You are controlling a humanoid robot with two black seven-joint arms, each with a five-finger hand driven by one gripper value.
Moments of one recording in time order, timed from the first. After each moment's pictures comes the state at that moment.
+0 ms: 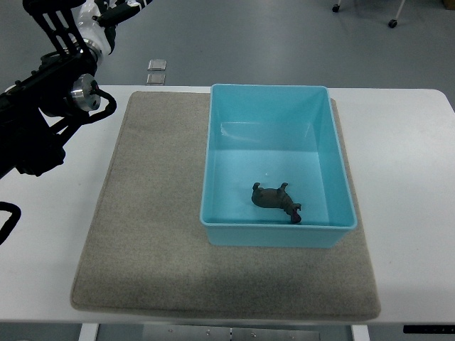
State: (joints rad) left arm -0.80 0.30 -0.95 -0.74 0.04 0.02 -0.25; right arm 0.02 0.00 -0.01 0.11 -0.05 0.15 0.07
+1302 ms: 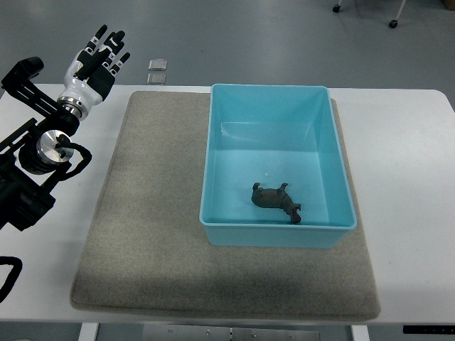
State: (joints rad) left arm -0.74 0.31 -0.94 -0.75 0.04 -0.12 -0.24; right arm 0.02 0.00 -0.01 0.12 -0.05 0.15 0.07
